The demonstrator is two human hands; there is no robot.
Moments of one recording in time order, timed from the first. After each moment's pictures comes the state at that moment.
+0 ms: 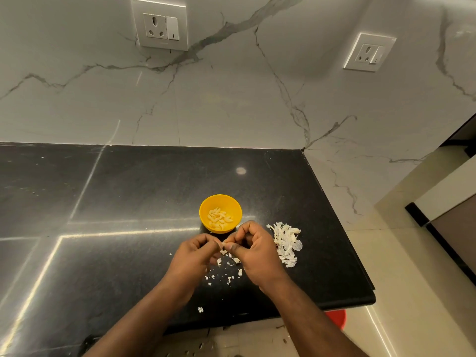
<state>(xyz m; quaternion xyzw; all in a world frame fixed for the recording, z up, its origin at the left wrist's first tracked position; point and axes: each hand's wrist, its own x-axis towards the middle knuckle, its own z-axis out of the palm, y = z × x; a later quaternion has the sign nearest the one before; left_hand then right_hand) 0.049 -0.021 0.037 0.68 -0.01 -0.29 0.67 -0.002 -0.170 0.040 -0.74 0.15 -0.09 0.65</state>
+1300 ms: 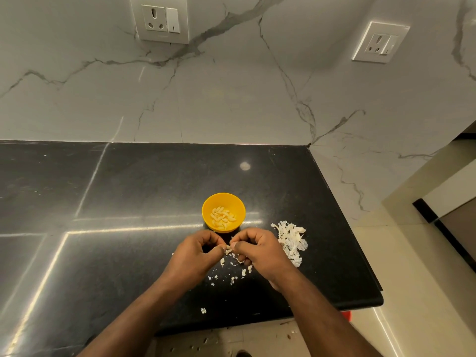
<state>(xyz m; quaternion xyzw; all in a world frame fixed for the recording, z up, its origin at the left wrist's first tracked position) 0.067 -0.014 0.022 0.80 -0.16 -0.20 0.53 0.004 -0.186 0.042 -0.75 0.16 0.03 0.64</state>
